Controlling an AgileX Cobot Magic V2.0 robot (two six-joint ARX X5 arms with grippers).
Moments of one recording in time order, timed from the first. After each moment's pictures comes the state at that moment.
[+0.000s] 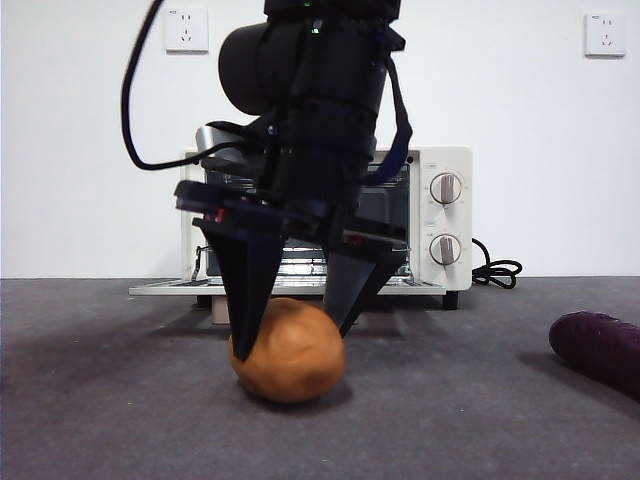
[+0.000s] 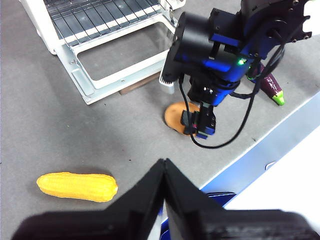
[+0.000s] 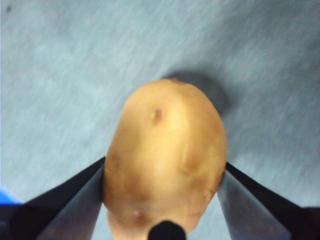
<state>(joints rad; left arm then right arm) -0.52 0.82 1.41 -1.32 0.09 -0.04 0.86 1.96 1.46 -0.87 -0.09 0.12</state>
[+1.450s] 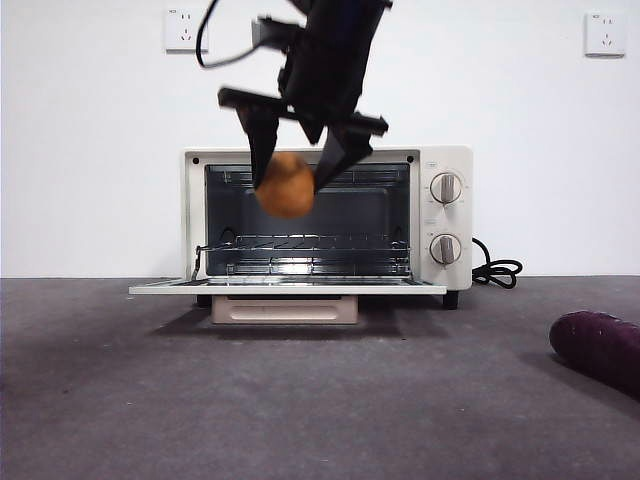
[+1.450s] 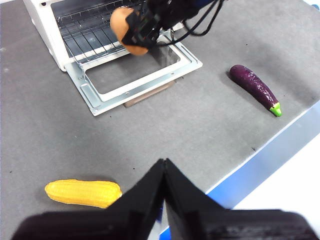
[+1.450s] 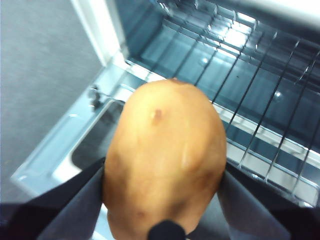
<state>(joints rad) -0.52 0.73 1.41 -1.32 0.08 -0.03 0.68 2.02 1.79 -0.56 0.13 0.12</state>
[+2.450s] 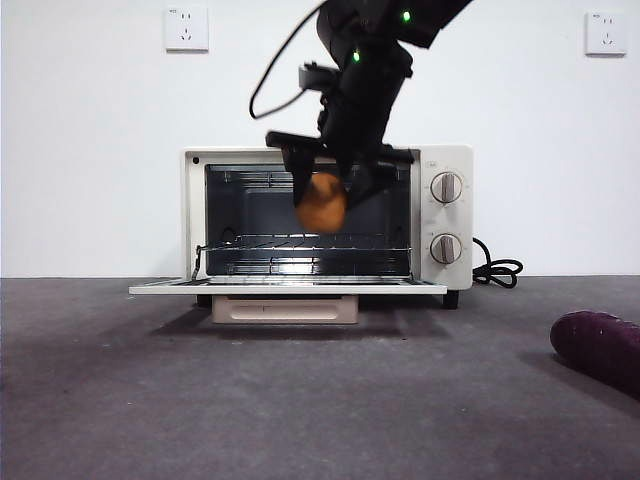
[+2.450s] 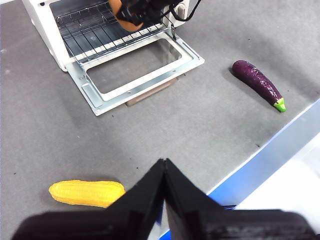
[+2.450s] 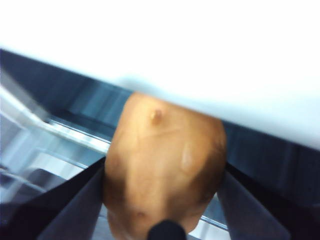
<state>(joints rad) -0.52 0.75 1.41 -1.32 0.08 -0.01 0.55 2.13 1.82 -0.37 0.13 0.13</state>
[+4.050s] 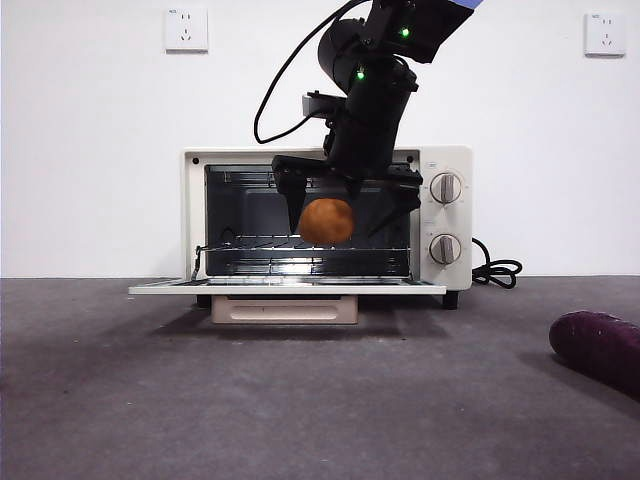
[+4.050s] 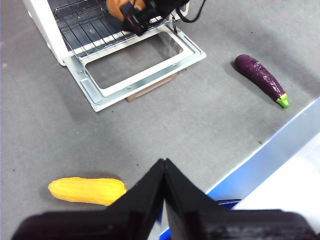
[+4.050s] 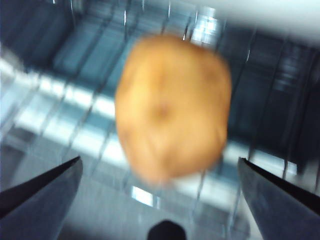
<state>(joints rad) -0.52 0.78 1.41 -1.32 0.07 -0.01 0.55 2.15 1.84 -0.53 0.10 0.14</state>
